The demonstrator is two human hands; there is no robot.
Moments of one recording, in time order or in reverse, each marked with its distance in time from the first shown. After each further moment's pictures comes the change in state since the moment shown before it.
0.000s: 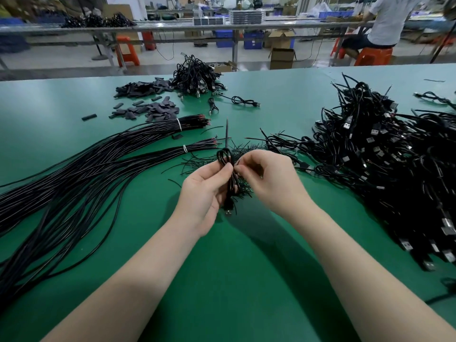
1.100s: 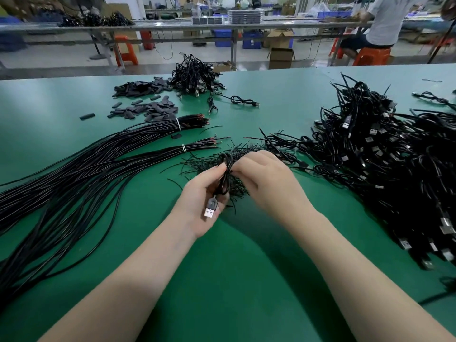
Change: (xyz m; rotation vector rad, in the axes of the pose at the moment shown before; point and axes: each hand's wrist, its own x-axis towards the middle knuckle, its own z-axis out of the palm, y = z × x) left_hand 0.001 0.003 -0.006 -0.124 0.071 -0.212; right_hand -0.005 0.004 0.004 -0.313 -0.002 -0.337
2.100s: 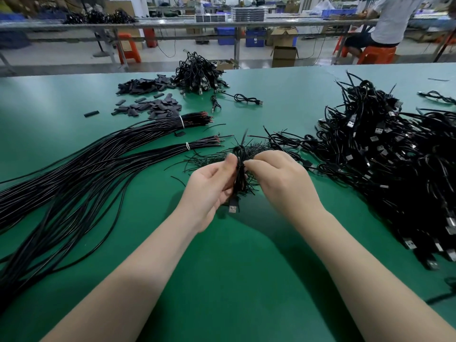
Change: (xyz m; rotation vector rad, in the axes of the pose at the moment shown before) left_hand -0.001 -0.002 0.004 0.318 -0.055 0.187; right_hand -0.013 0.012 0.003 -0.142 0.184 -0.048
